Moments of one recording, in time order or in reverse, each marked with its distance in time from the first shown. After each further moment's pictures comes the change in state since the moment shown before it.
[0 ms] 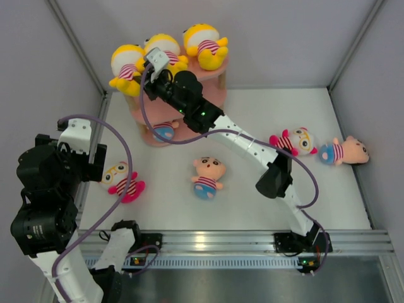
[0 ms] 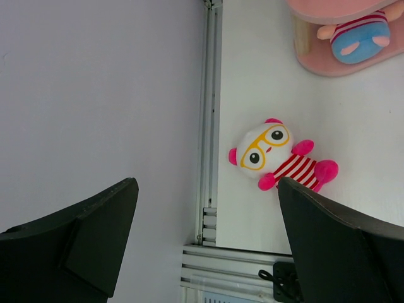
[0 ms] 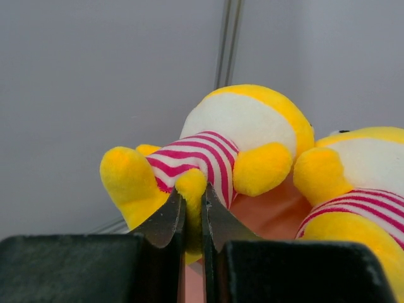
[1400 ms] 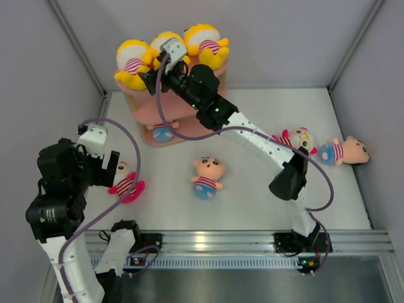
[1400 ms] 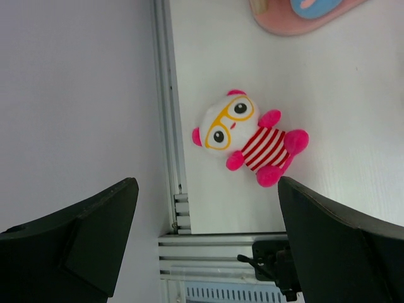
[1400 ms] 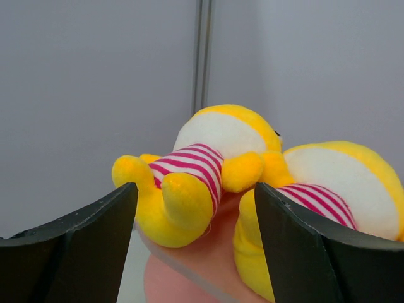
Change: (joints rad) left arm 0.000 -0.038 -0.174 -0.004 0.089 0.003; right arm -0.036 -0.120 -0.140 0.061 0.014 0.024
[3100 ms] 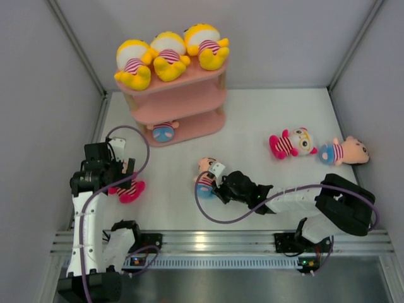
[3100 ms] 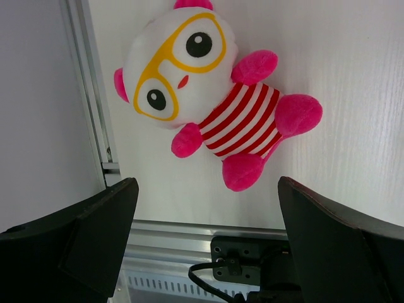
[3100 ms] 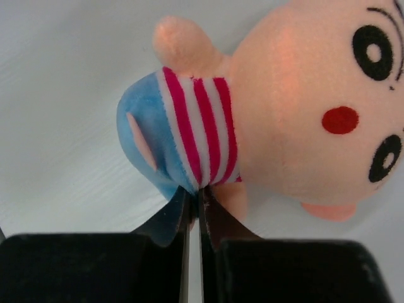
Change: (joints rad) left arm 0.000 0.021 -0.697 0.306 -0.068 -0.130; right arm 0.139 -0.675 -1.803 0.304 0.040 0.173
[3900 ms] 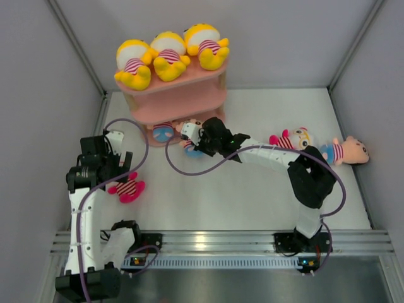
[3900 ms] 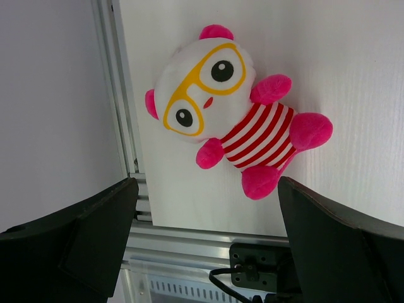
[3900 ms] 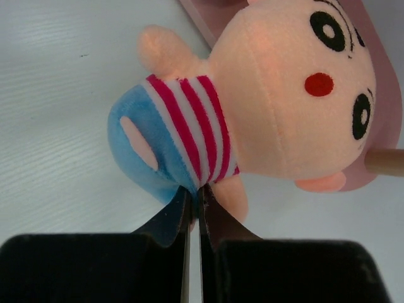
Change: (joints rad) left arm -0.006 0.043 0.105 0.002 -0.027 0.042; right arm -0.237 0.367 0.800 -0.549 -0.108 -0.563
